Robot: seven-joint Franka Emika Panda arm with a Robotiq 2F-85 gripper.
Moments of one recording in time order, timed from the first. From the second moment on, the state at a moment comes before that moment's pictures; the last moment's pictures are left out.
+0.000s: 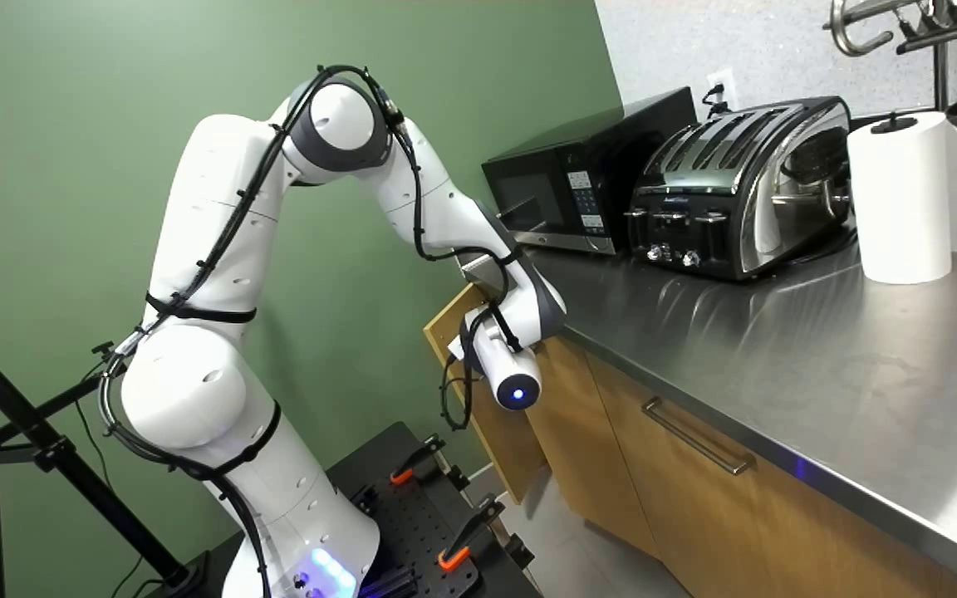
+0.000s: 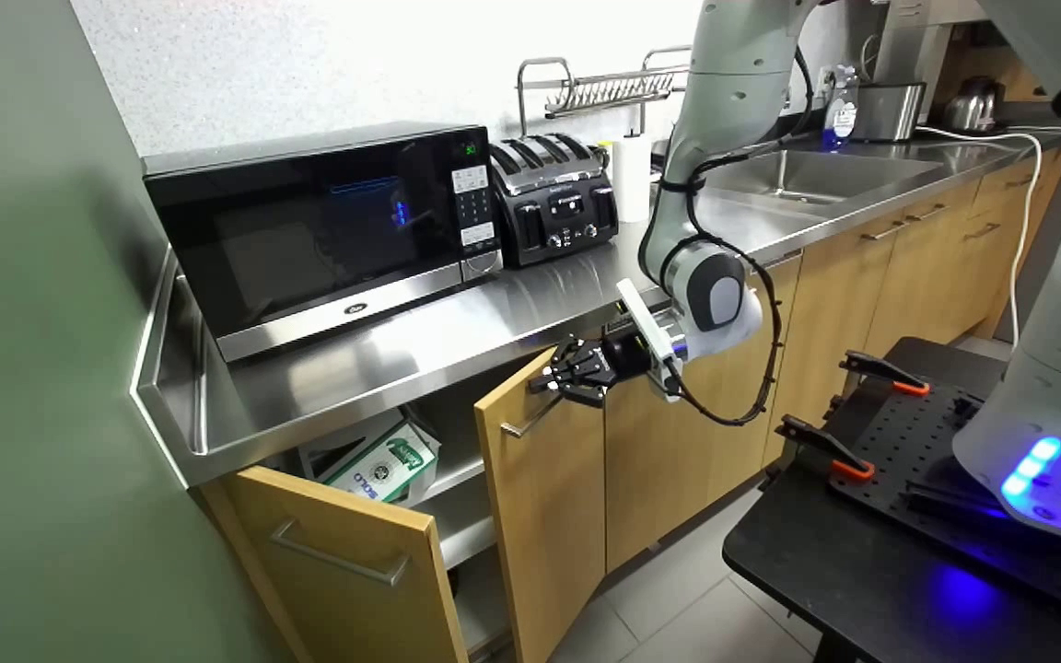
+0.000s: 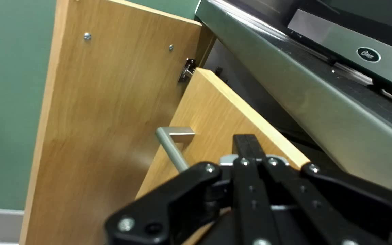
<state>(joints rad) 0.10 0.72 0.00 -2.34 2.15 1.78 -0.38</state>
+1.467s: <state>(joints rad) 0.21 0.39 0.04 -2.65 2.17 1.93 -0.53</state>
